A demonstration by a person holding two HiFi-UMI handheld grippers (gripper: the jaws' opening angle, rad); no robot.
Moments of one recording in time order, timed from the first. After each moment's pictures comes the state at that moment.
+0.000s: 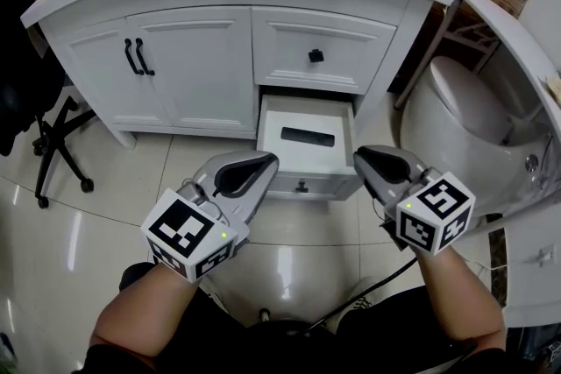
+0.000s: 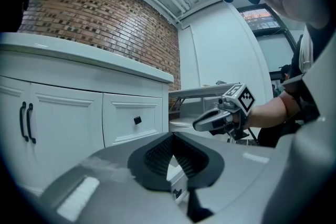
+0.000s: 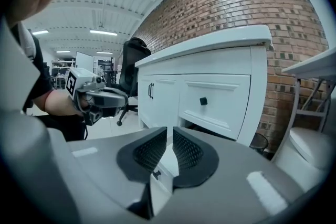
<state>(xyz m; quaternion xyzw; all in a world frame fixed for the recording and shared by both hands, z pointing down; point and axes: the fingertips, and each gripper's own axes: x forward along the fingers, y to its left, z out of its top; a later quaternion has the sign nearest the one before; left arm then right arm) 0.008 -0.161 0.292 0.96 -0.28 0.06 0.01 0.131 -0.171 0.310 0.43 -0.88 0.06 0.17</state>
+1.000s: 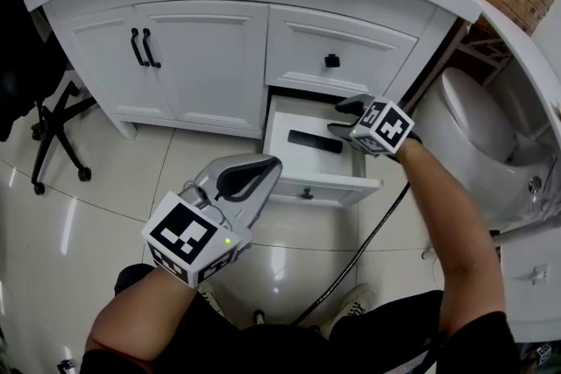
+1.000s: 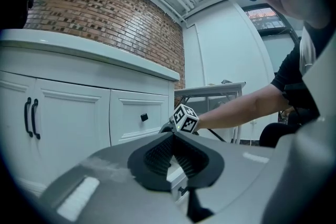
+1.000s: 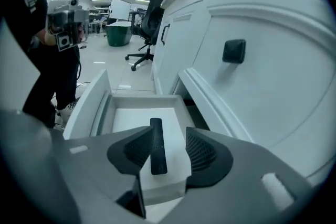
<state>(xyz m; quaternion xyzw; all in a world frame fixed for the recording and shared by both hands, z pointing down) -0.003 -0.175 0.297 0.95 -0.29 0.06 0.02 0.124 -0.345 0.435 0.25 -0.86 -0.03 0.45</state>
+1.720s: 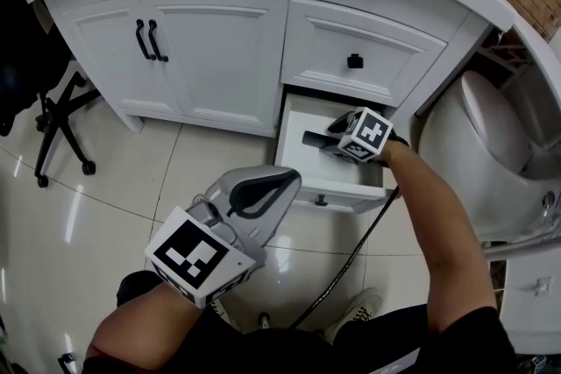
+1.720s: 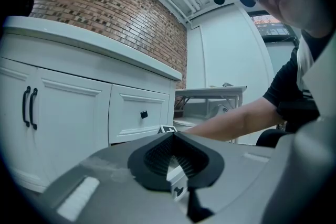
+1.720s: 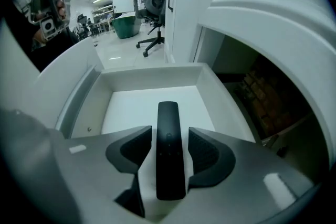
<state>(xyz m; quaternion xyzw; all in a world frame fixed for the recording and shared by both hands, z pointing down) -0.004 -0.180 0.300 0.95 -0.29 0.06 0.06 0.096 -0.352 0.547 0.15 -0.84 0.06 0.52</state>
